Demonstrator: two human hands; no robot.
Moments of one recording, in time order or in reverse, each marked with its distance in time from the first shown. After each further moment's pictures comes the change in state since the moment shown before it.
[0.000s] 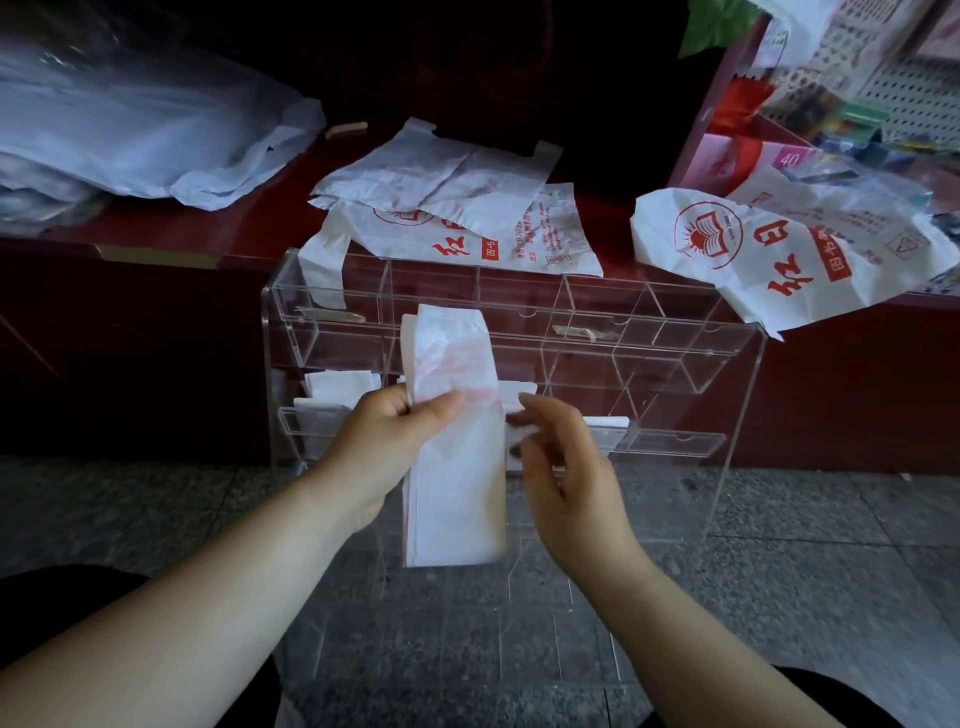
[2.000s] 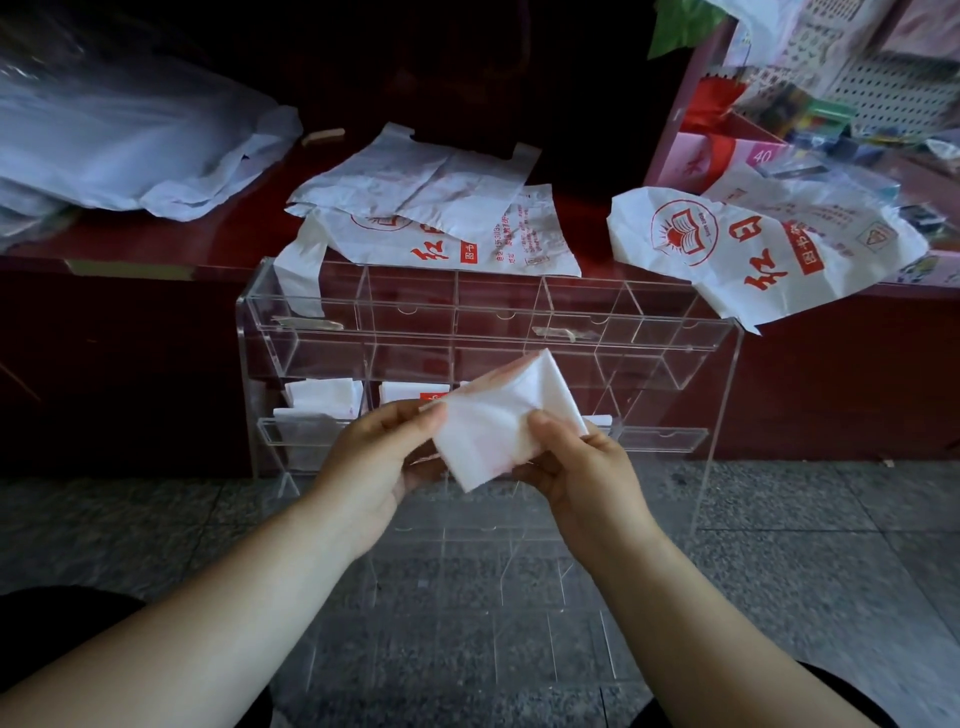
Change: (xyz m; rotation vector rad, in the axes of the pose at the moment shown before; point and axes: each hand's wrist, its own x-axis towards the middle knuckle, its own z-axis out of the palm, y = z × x) left_hand -0.003 -0.005 0.011 -0.283 0.030 -0.172; right_hand 0.014 -0.006 -0.014 0.890 0.172 0.632
